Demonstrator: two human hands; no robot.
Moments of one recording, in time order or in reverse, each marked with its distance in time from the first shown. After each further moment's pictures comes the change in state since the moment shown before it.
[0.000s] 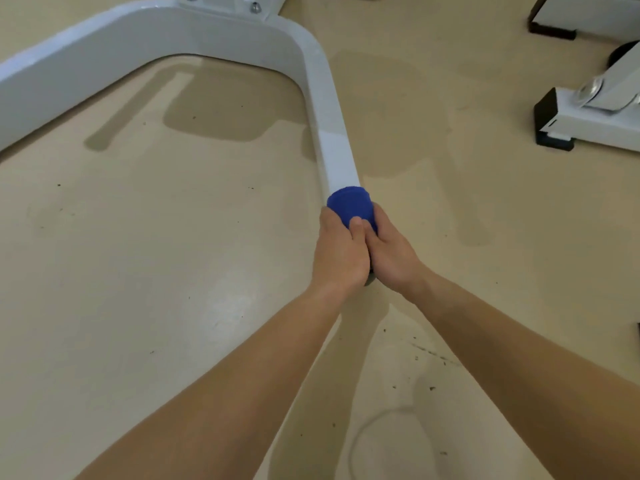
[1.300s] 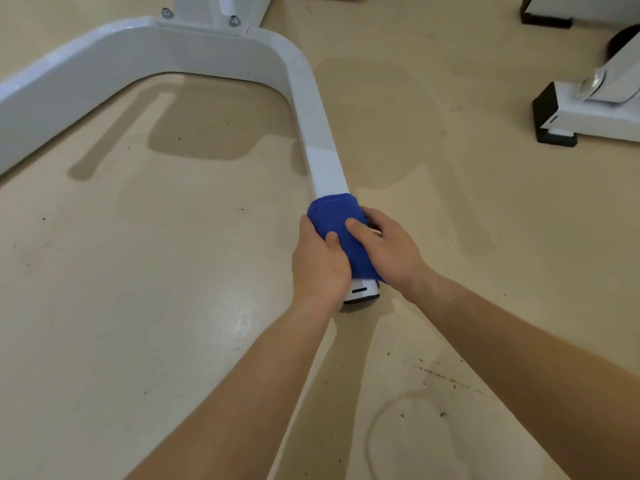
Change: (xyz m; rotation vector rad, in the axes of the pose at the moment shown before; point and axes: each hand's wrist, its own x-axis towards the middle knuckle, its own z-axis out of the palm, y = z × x) left_hand 0.025 0.005 -0.011 -0.002 0.091 -0.013; right_hand 0.030 -0.010 -0.012 0.114 0.073 0.052
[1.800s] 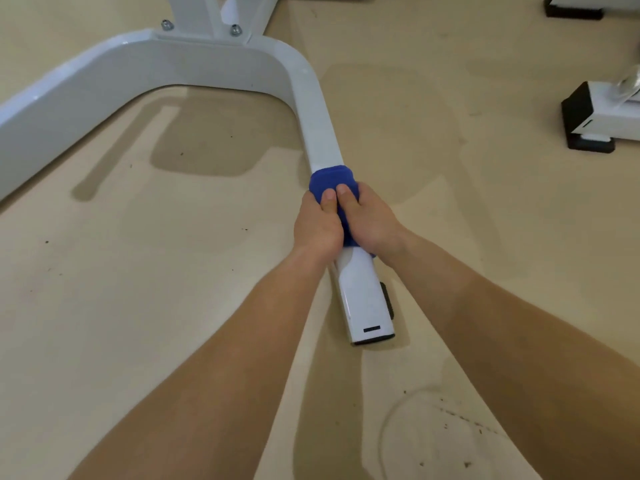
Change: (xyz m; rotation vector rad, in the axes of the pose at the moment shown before) left_hand 0.098 0.019 0.009 -0.015 -0.014 -0.025; right_hand 0.089 -0.030 0.020 -0.047 -0.031 0.013
